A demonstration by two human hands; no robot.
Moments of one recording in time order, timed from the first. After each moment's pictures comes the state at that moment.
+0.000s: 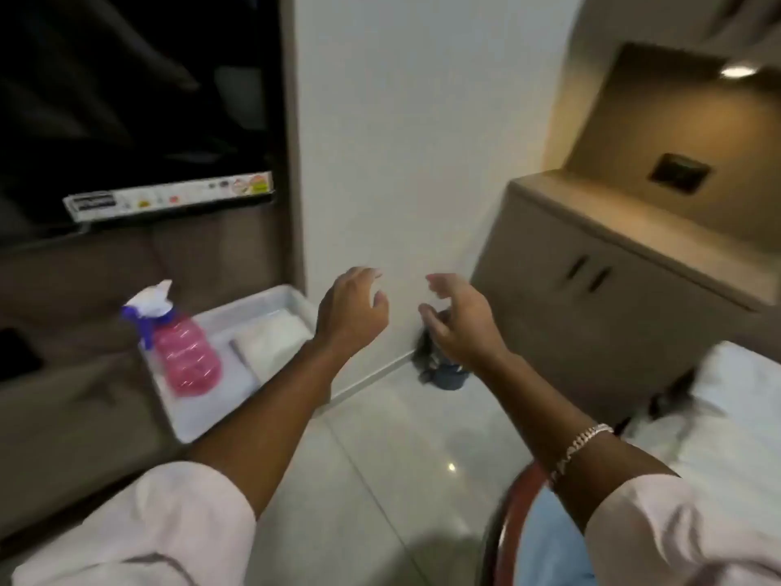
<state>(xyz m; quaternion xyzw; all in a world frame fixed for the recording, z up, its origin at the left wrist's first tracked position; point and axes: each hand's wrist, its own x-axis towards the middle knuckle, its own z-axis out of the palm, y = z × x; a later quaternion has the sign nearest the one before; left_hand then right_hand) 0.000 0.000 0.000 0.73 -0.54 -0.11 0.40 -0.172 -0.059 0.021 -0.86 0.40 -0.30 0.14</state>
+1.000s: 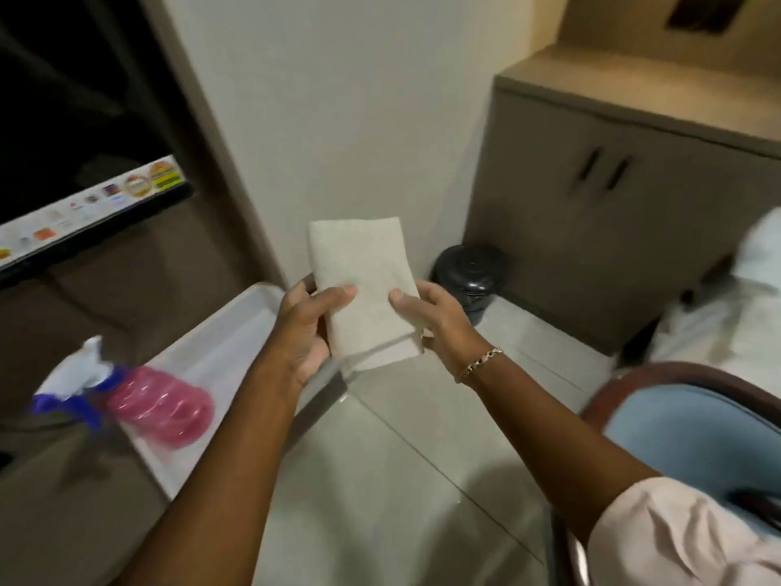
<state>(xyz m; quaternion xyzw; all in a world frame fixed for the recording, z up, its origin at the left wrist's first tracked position) 0.046 -0.024 -0.028 0.51 -0.25 -0.56 0.61 -0.137 -0.084 -0.063 -0.50 0.43 -0.33 0.67</state>
